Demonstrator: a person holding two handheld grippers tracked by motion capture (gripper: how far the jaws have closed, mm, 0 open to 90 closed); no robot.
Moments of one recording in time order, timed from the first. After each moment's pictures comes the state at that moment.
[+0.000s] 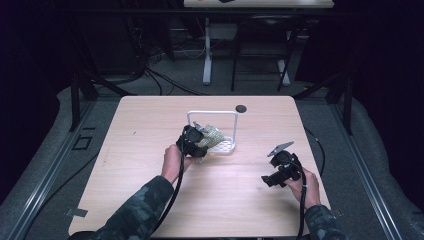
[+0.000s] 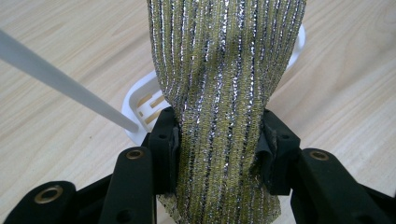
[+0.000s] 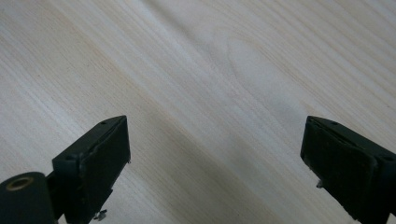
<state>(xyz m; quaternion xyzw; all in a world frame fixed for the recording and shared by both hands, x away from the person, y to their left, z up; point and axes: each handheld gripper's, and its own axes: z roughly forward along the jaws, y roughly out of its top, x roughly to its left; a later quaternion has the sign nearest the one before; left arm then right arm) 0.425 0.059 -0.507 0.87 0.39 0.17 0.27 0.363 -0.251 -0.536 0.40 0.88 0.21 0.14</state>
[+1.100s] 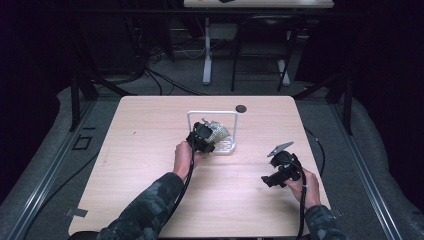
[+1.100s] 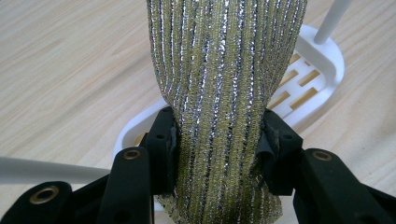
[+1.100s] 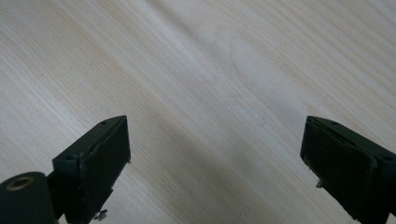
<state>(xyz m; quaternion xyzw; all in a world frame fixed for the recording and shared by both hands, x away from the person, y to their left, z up) 0.451 0.031 -0.528 0.86 0.40 0.20 0.25 0.362 -0.251 -0.536 0.39 0.88 0.21 0.14</state>
